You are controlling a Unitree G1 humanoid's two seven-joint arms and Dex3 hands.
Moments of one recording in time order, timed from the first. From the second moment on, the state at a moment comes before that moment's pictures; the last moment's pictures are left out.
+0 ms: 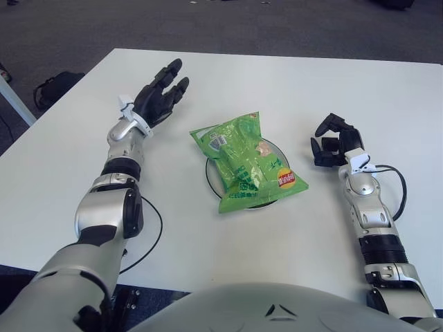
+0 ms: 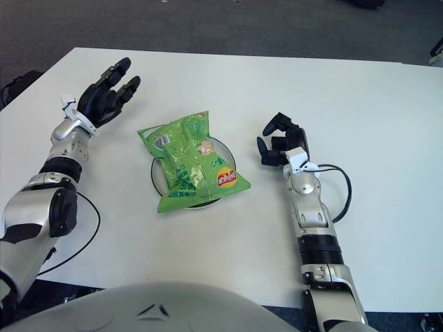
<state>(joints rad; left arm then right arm) -0.79 0.30 0.25 1.11 -0.34 -0.44 -0.81 -0.14 -0.27 -0.04 0.16 -0.11 -0.03 -0.09</state>
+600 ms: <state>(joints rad) -0.68 0.21 0.21 1.07 -0.15 -0.47 -0.31 -0.14 -0.27 -0.03 0.16 -0.11 -0.03 -0.10</state>
